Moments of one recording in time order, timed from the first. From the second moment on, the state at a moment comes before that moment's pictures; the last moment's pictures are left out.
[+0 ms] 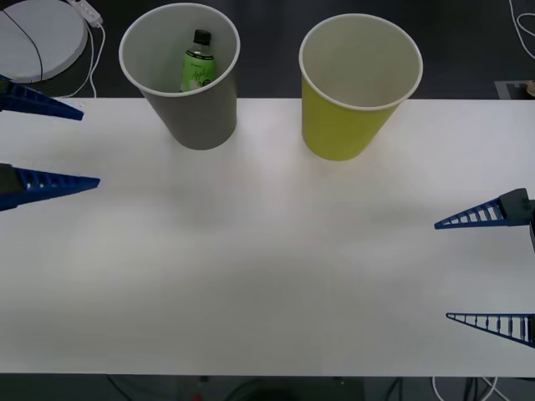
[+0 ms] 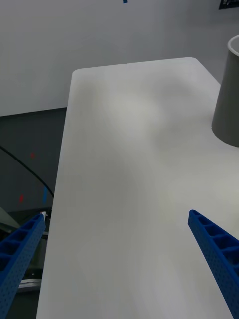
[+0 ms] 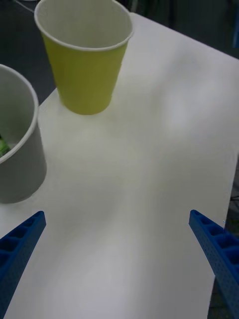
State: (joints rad) right arm 0.33 -1.14 -0.24 -1.99 0.91 -1.22 0.10; left arm -0.12 1.22 0.35 -2.05 -1.24 -1.28 0.85
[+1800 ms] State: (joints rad) right arm 0.33 -1.14 -0.24 -1.99 0.91 -1.22 0.10; left arm 0.33 1.16 0.50 -2.02 -1.01 -1.37 0.10
